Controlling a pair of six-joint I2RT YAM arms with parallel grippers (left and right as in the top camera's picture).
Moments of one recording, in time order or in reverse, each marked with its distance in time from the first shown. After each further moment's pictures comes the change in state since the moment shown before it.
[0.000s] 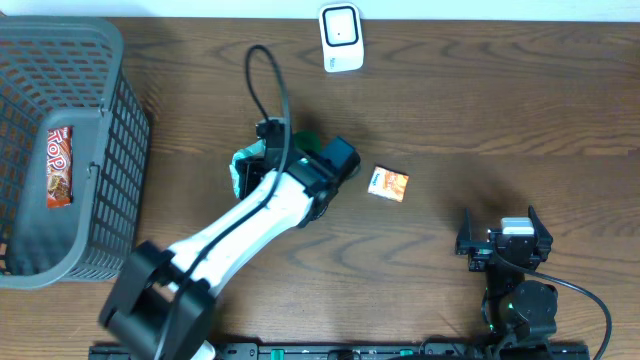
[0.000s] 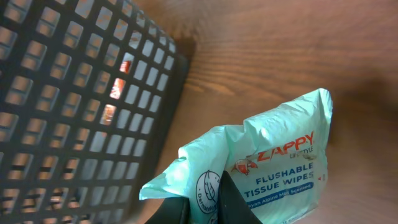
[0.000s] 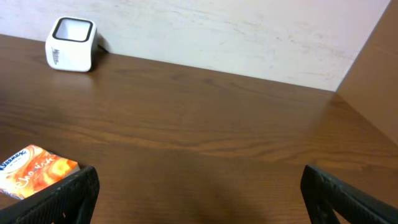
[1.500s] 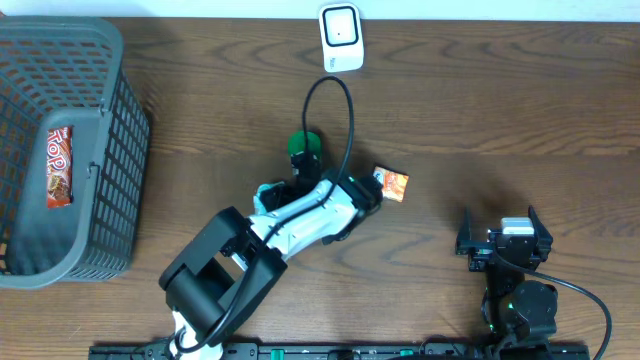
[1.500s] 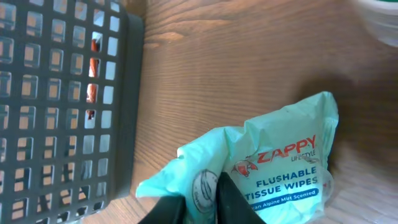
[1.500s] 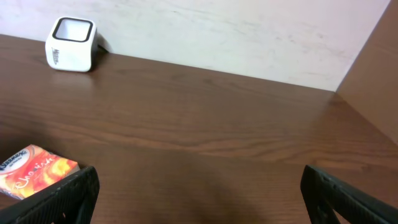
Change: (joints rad) left arm -0.139 0.221 -0.001 -0.080 0.108 -0.084; right arm 0.000 0.000 0.000 0.000 0.000 0.000
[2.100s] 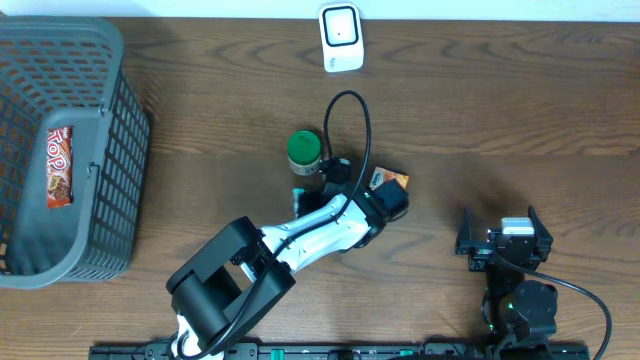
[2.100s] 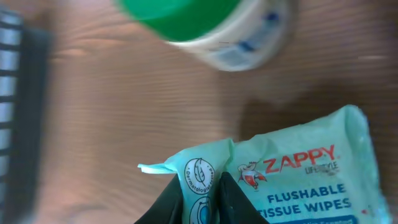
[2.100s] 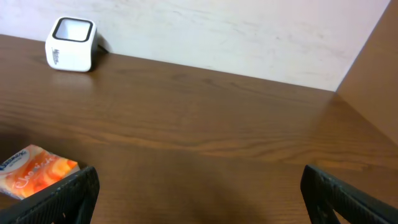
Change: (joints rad) left arm -0.084 0.000 -0.001 0.297 0.165 0.080; right arm 0.000 0.000 0.000 0.000 0.000 0.000
